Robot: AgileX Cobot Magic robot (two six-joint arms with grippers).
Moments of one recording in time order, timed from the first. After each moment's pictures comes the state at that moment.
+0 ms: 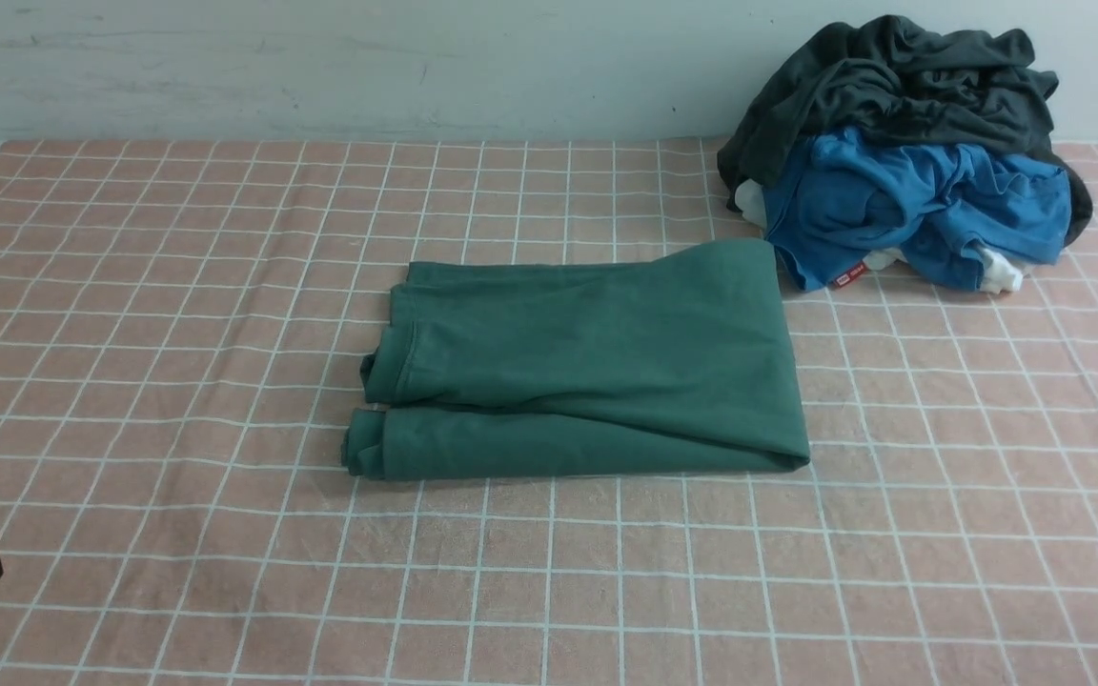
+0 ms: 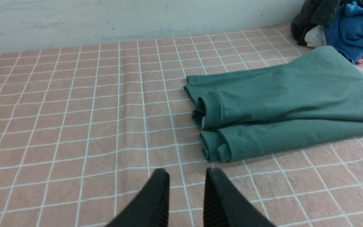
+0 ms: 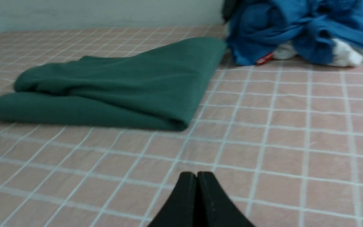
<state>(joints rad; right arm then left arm) 0.19 0.00 0.02 -0.02 0.34 0.18 -0.09 0.23 -0.38 -0.23 0.51 0.22</state>
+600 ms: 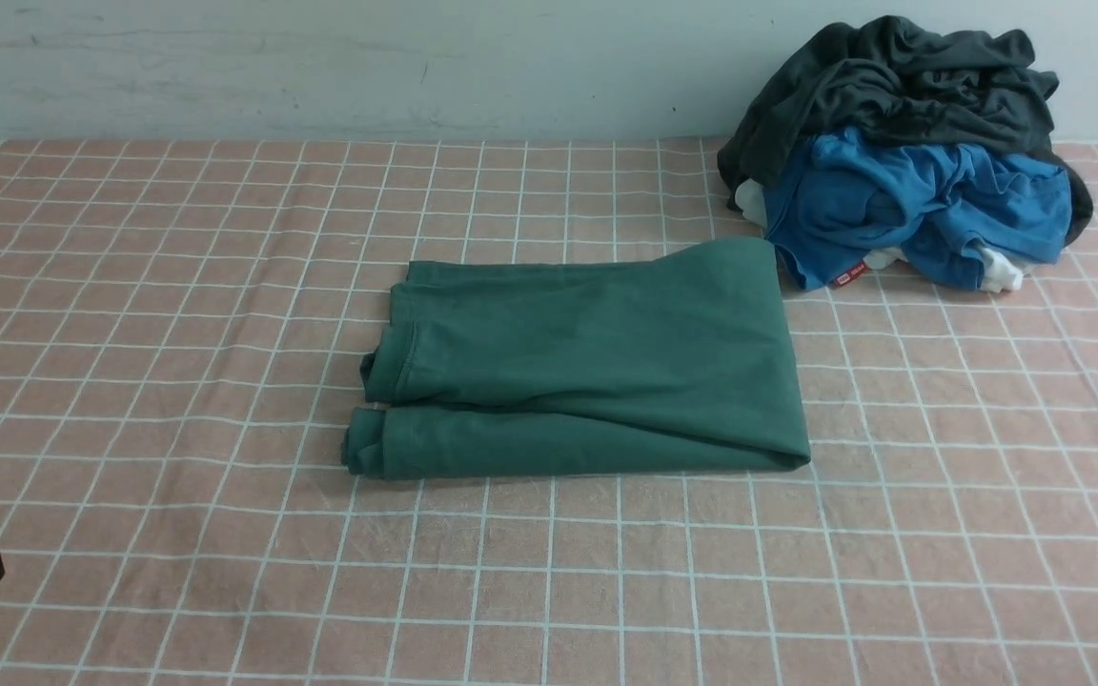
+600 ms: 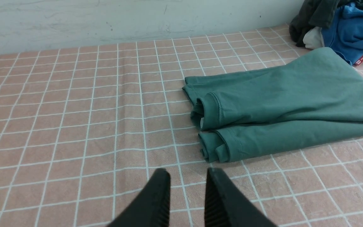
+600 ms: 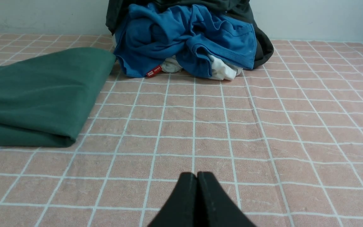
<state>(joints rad) -0.04 -0.01 0.02 0.00 0.35 0.04 -0.09 0.23 -0.38 -0.23 0.51 0.22</state>
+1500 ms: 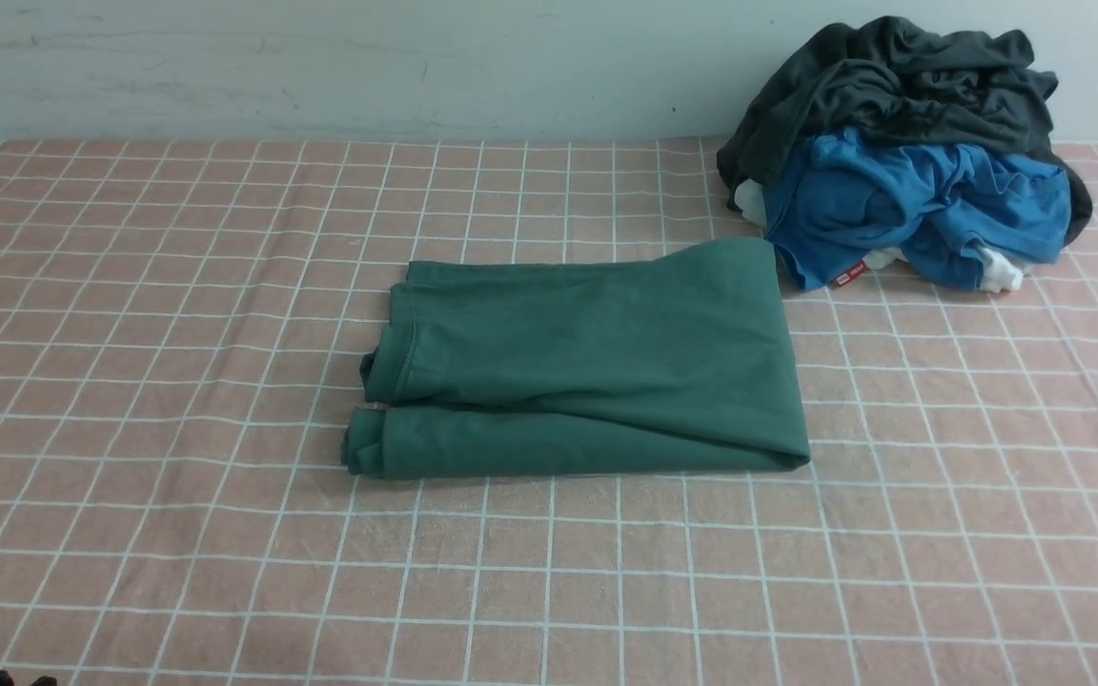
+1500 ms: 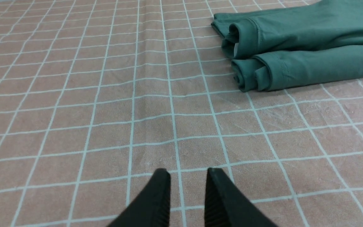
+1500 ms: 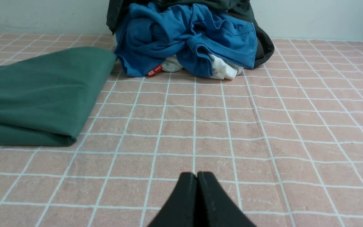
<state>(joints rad) -0.04 -0.01 0.02 0.00 0.36 0.03 -0.09 -0.01 0.02 -0.10 0.38 0.12</state>
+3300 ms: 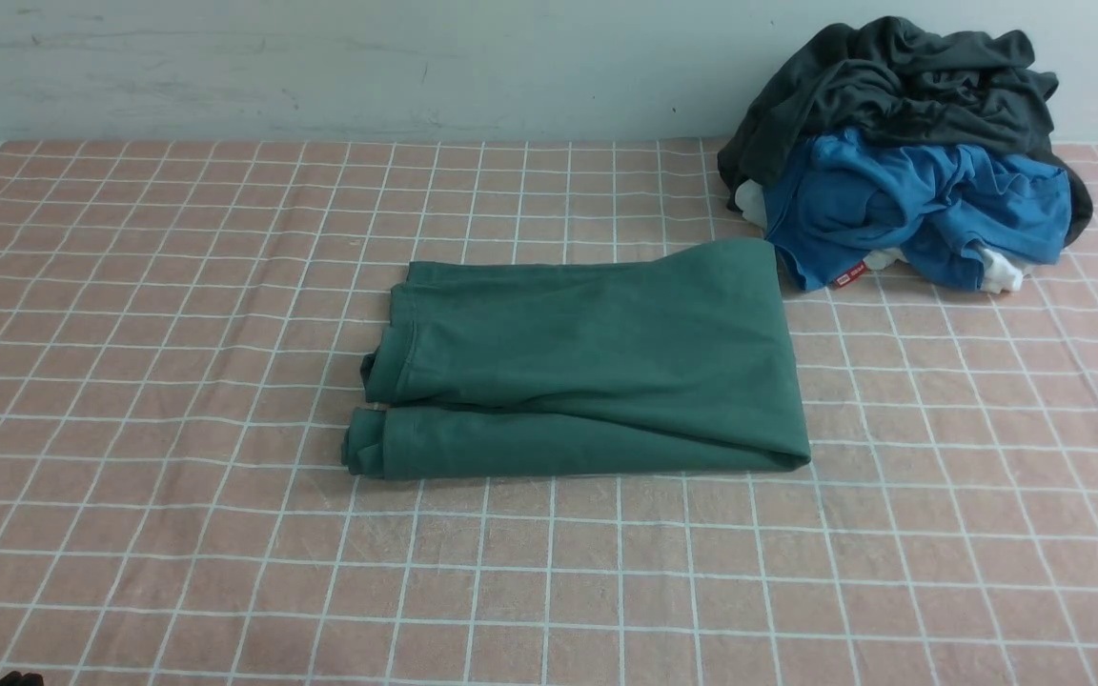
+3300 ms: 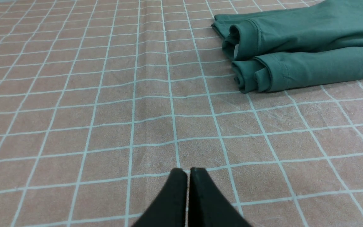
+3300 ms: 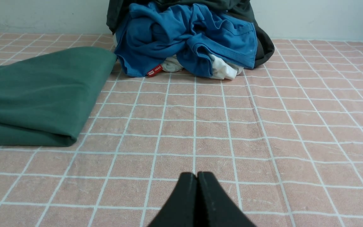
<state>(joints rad) -0.04 -0.01 0.02 0.00 0.36 0.03 -0.09 -0.01 0.02 -0.10 0.37 0.13</state>
